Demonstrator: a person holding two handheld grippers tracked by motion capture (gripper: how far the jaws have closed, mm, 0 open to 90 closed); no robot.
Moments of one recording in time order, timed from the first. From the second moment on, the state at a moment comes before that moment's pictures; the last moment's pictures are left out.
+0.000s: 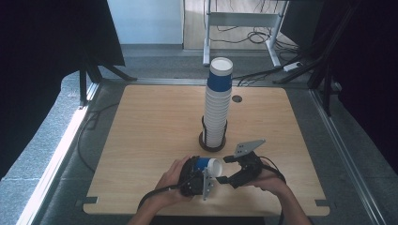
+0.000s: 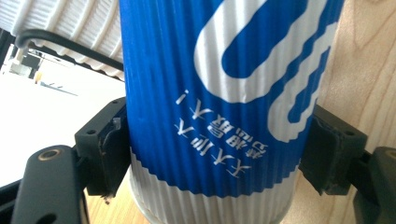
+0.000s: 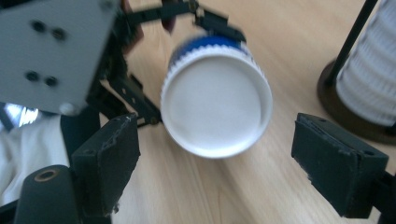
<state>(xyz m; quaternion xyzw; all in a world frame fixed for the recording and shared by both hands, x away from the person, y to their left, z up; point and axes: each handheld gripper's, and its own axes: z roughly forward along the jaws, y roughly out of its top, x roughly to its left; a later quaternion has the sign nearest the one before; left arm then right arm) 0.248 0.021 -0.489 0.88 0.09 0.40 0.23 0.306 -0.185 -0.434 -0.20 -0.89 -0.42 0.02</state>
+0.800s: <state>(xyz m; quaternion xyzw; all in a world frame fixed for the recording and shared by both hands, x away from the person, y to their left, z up) 0.242 0.016 -0.491 0.88 0.07 0.42 0.21 0.343 -0.119 -0.411 -0.22 -0.95 -0.16 0.13</state>
